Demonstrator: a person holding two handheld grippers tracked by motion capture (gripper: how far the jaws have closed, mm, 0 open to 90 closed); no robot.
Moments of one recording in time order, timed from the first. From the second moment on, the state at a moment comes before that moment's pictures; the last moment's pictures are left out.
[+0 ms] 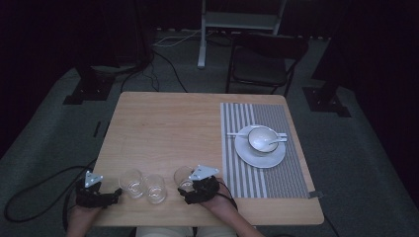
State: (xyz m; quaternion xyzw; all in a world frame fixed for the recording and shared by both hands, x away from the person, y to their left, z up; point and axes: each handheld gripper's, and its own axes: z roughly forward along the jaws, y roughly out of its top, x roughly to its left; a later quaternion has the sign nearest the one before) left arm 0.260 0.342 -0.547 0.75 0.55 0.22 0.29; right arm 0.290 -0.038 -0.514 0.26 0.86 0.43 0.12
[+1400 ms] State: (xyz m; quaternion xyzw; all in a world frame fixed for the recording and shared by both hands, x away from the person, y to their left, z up) left arm 0.260 0.342 -0.547 0.75 0.55 0.22 0.29; right arm 0.399 -0.089 -0.456 0.36 0.80 0.45 0.17
